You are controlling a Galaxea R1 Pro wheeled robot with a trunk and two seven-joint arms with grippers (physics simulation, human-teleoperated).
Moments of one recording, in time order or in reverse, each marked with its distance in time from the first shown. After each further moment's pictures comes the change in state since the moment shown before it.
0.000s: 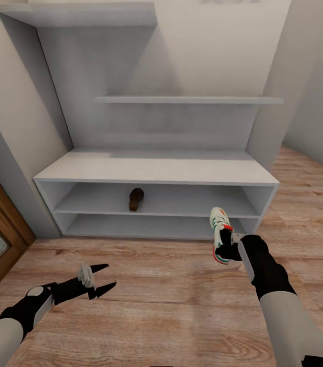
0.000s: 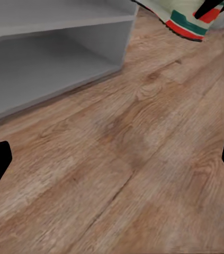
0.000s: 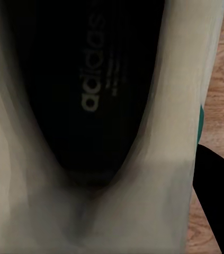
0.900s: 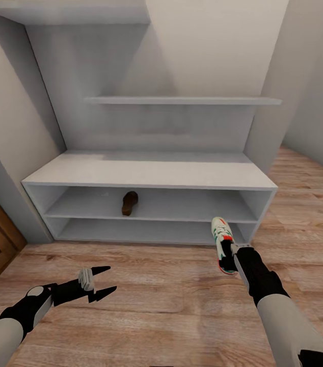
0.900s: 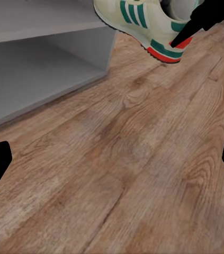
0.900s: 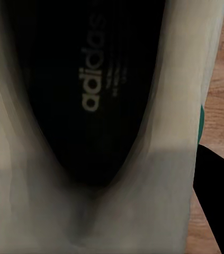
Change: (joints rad) left arm 0.000 0.000 0.000 -0.001 -0.001 -0.002 -0.073; right arm 0.000 0.000 0.000 0.201 0.172 -0.175 -0.006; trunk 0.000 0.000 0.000
